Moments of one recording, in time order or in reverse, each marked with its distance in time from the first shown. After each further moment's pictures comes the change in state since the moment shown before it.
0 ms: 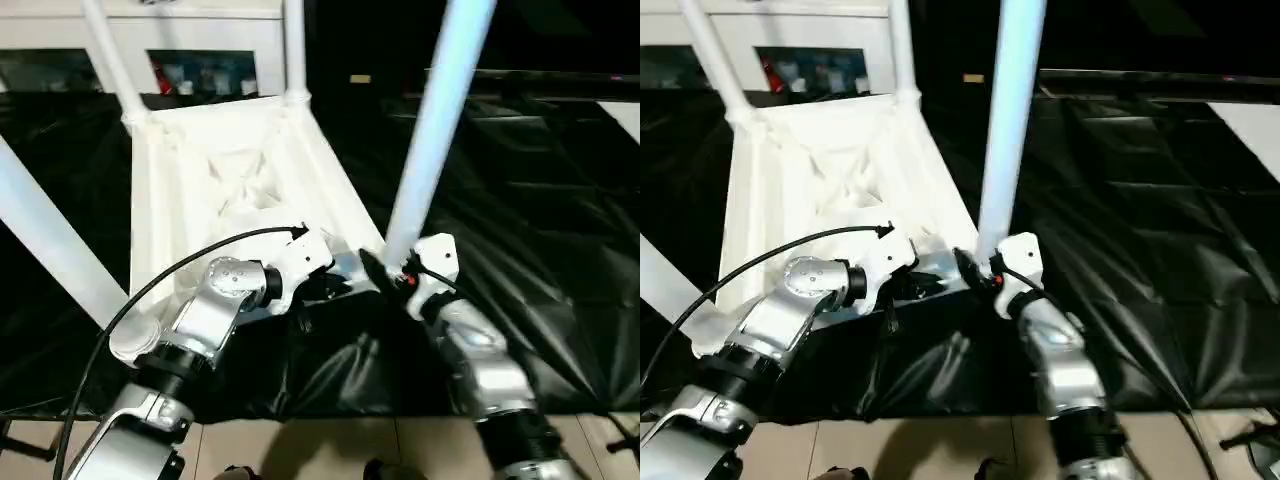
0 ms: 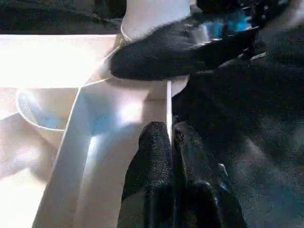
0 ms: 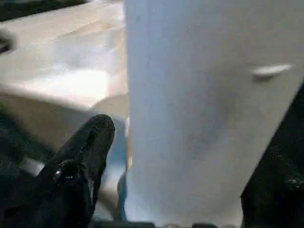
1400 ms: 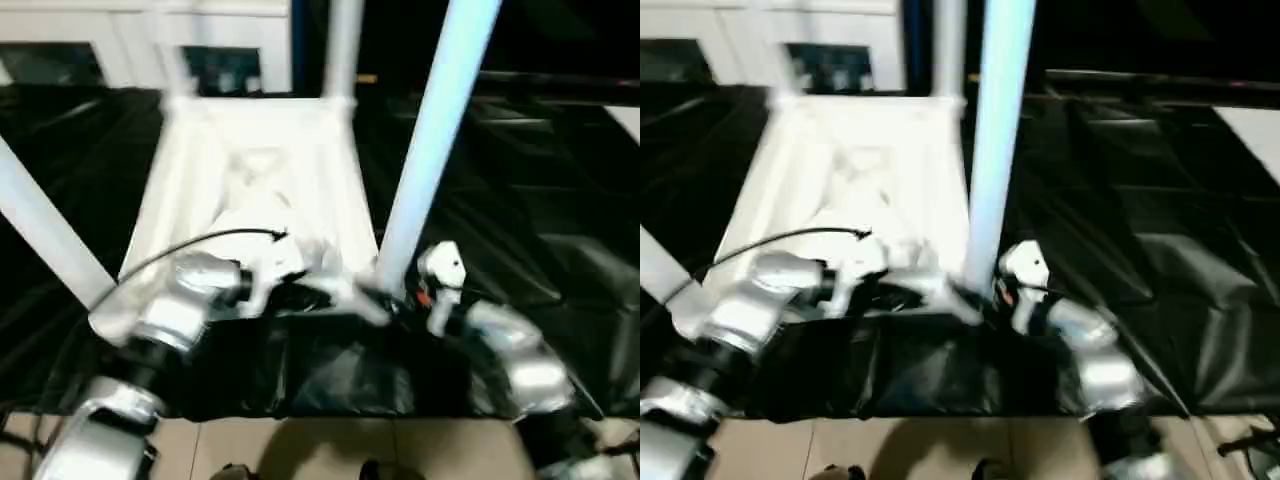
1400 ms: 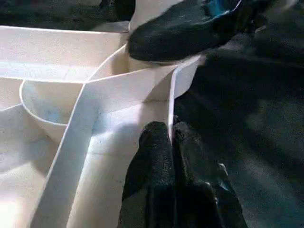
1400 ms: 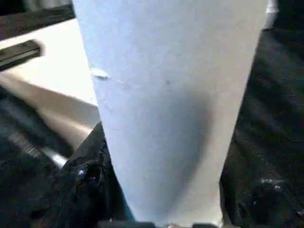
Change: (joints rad) left arm -0.007 0.020 0.013 0.033 -0.024 0.002 -0.030; right arm 0.033 0.028 -0.014 -0.055 0.042 0.085 -0.020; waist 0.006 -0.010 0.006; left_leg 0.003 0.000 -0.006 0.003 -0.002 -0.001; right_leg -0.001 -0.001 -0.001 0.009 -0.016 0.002
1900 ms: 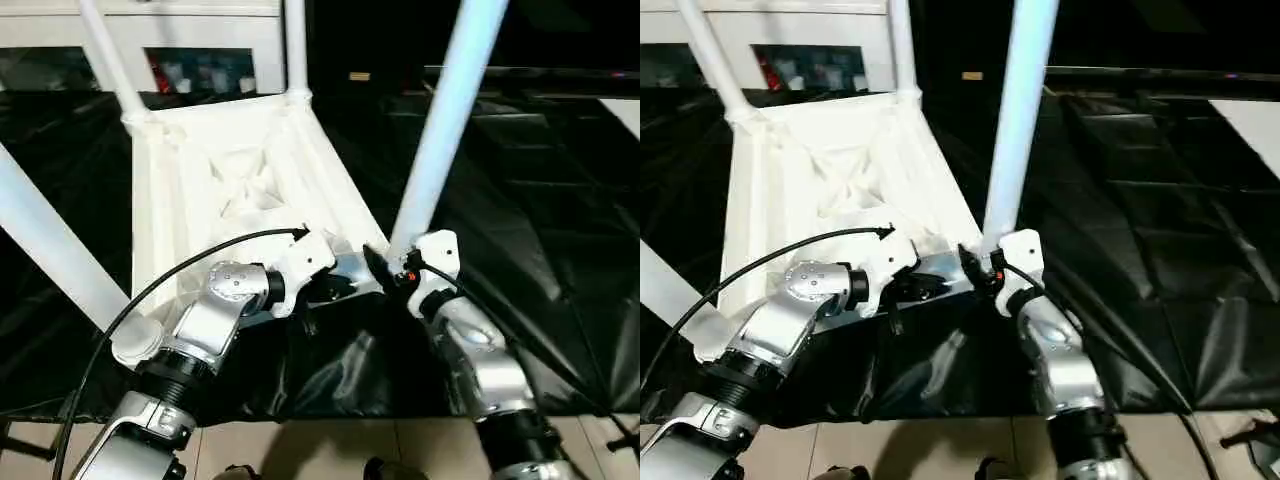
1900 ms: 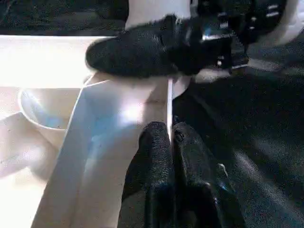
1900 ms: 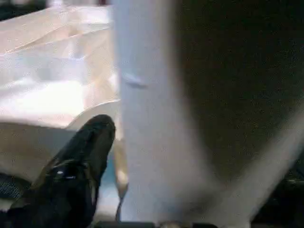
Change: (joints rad) left arm 0.026 -0.039 -0.024 -0.073 0.034 0.020 0.074; right arm -0.032 0.019 0.009 0.019 -0.071 -0.022 -0.112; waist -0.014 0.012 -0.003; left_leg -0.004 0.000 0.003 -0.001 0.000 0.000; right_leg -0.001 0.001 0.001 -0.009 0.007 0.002
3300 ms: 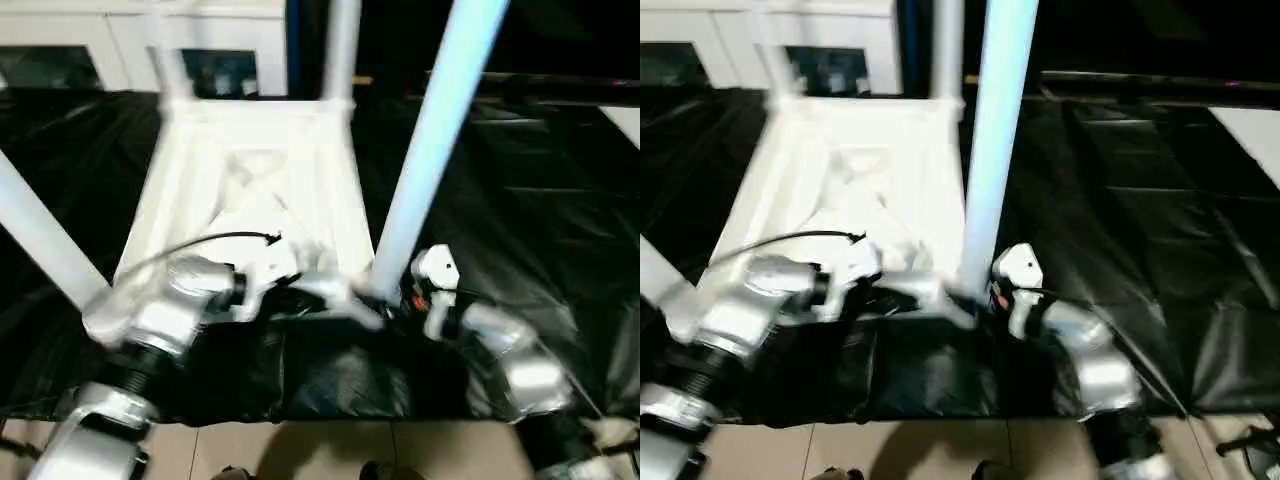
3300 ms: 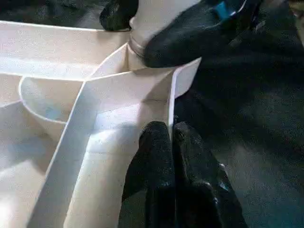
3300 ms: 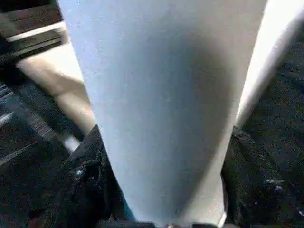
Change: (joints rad) left arm -0.005 0.071 0.021 0.072 -0.065 -0.035 -0.126; right arm 0.031 -0.045 0.017 -0.018 0.090 0.064 0.184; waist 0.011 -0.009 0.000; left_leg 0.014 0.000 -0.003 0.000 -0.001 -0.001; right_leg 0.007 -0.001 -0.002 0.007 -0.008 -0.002
